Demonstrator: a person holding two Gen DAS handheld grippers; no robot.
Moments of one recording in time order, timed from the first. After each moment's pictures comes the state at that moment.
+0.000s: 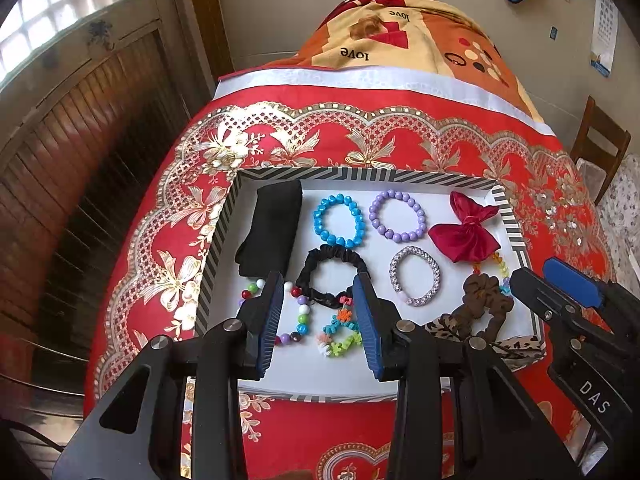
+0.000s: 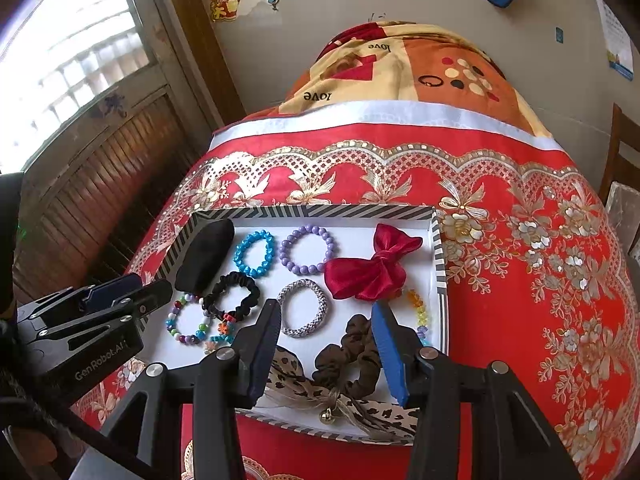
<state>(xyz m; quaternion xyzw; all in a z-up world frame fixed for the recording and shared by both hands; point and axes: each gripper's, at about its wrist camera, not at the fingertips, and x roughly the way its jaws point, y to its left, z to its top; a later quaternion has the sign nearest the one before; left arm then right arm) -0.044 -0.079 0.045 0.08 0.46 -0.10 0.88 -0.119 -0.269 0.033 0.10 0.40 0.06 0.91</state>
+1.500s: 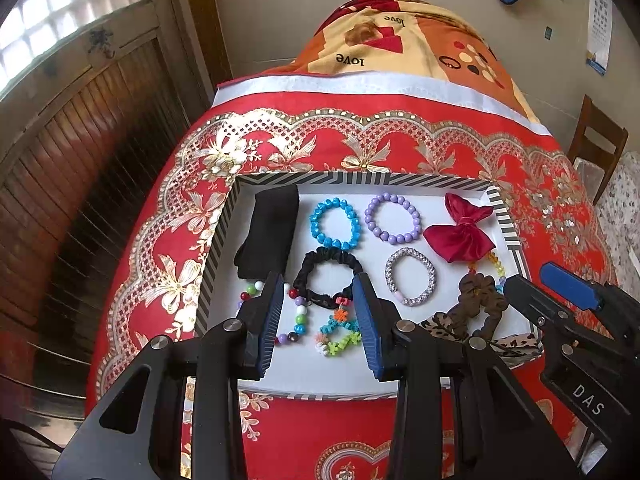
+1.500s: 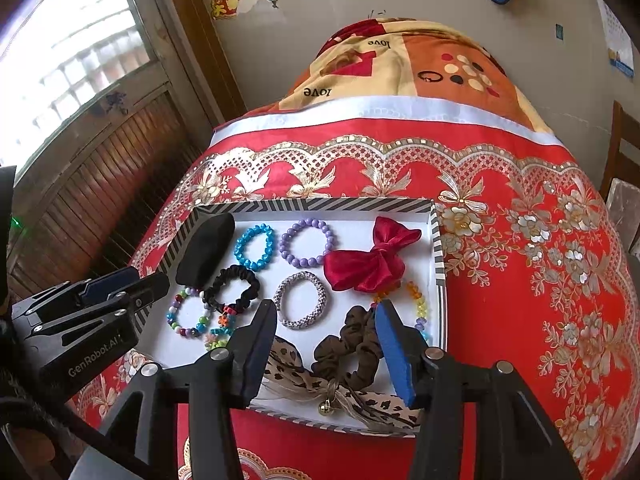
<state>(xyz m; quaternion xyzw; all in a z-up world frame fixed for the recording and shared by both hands) -0.052 -0.084 0.048 0.08 0.45 -0.11 0.88 -0.124 -0.270 0.030 0.10 0.40 0.06 0.91</state>
